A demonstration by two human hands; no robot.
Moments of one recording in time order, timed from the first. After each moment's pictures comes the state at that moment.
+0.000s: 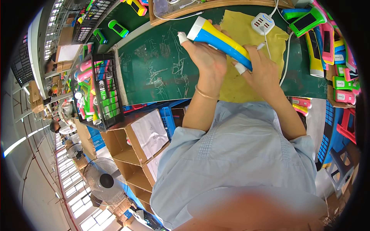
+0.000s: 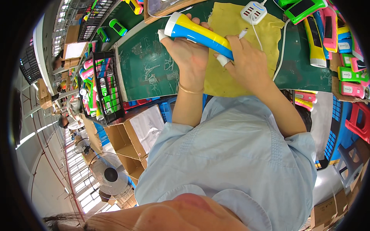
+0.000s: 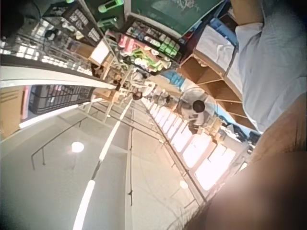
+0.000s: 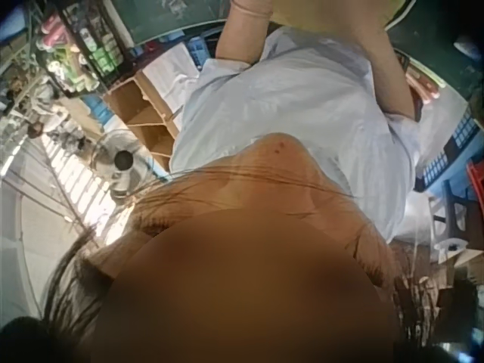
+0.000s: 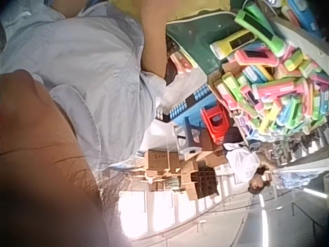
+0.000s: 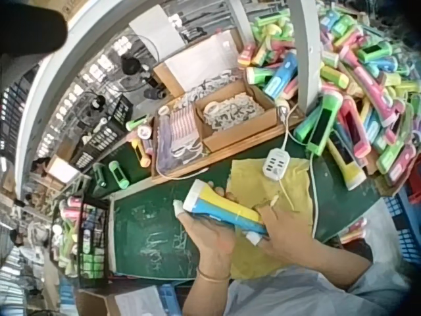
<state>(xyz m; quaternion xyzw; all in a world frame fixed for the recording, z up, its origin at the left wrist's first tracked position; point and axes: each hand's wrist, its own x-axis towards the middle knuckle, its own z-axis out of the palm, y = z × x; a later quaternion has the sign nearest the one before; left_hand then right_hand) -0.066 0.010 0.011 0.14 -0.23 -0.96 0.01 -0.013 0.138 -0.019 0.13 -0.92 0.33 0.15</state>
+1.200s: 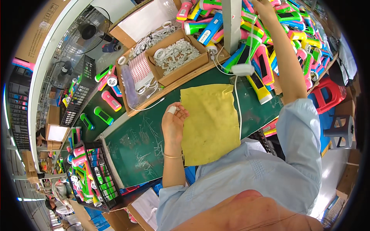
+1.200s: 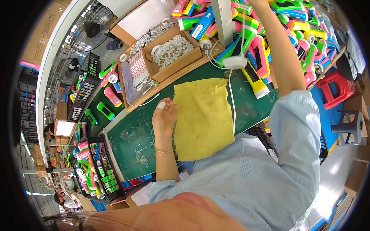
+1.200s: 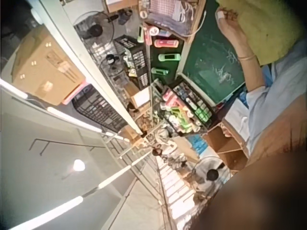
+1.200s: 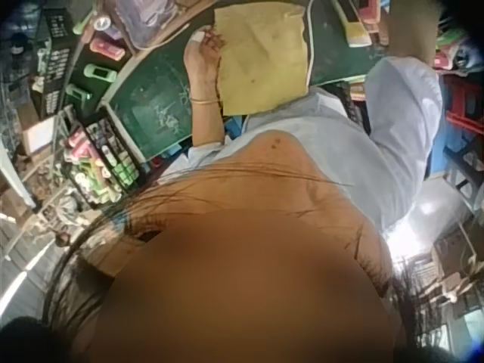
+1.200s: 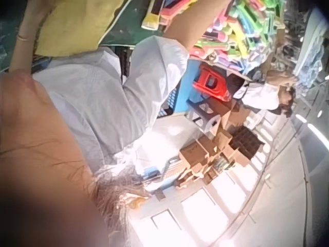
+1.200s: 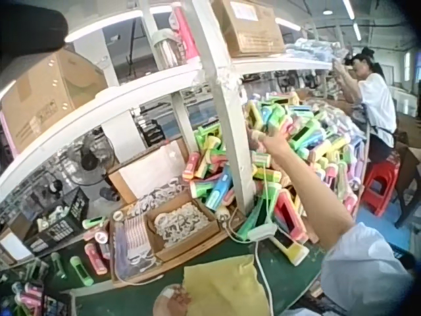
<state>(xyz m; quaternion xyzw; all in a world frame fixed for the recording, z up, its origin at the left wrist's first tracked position) -0.100 -0.011 -0.010 0.01 -0.45 -0.88 -0.17 -0.213 0.409 0.122 -0.10 -0.75 0.52 0.40</state>
